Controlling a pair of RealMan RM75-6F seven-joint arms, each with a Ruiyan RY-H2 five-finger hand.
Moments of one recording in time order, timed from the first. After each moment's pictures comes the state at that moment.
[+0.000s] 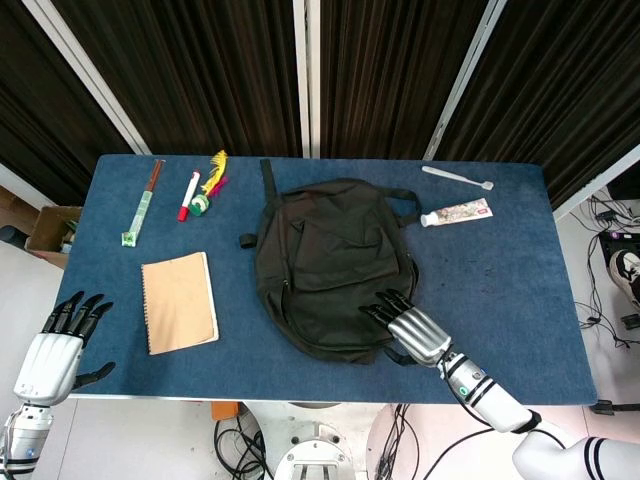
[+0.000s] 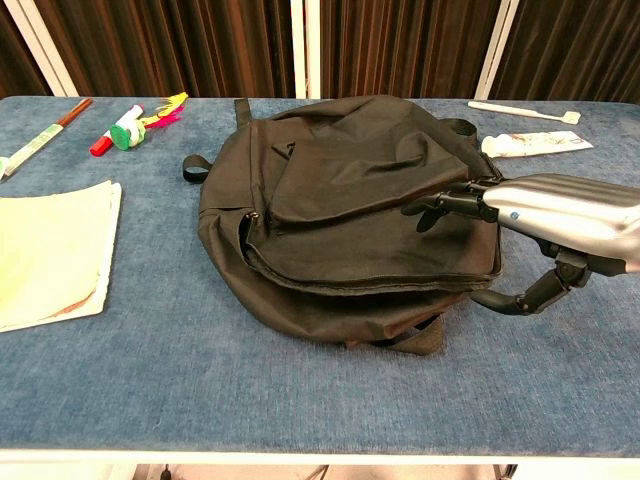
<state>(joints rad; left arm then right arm) -0.05 -1.20 0.07 -1.55 1.65 1.58 0.09 0.54 -1.37 0.01 -1.68 -1.58 0.95 -0.14</state>
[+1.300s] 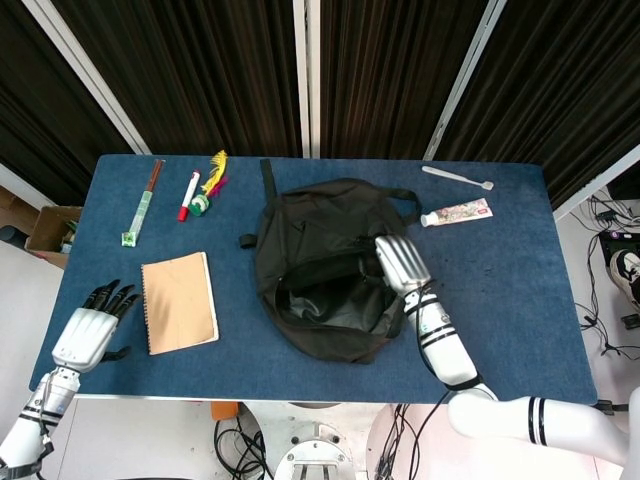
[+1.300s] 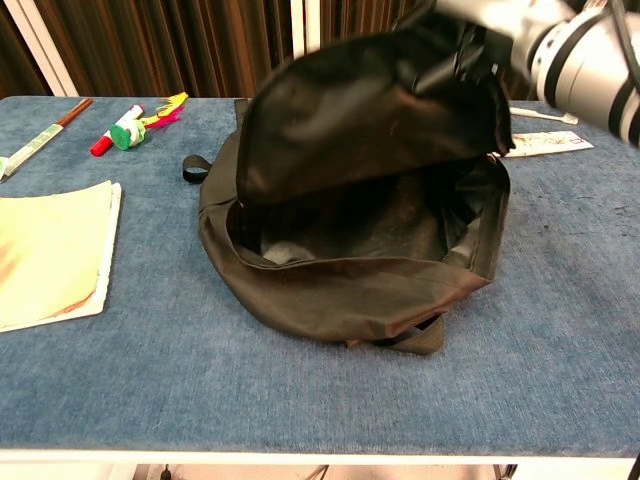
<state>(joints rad) -0.21 -1.36 0.03 -1.19 1.63 1.31 0.00 0.70 -1.53 0.40 -1.82 -0.93 1.09 -0.34</state>
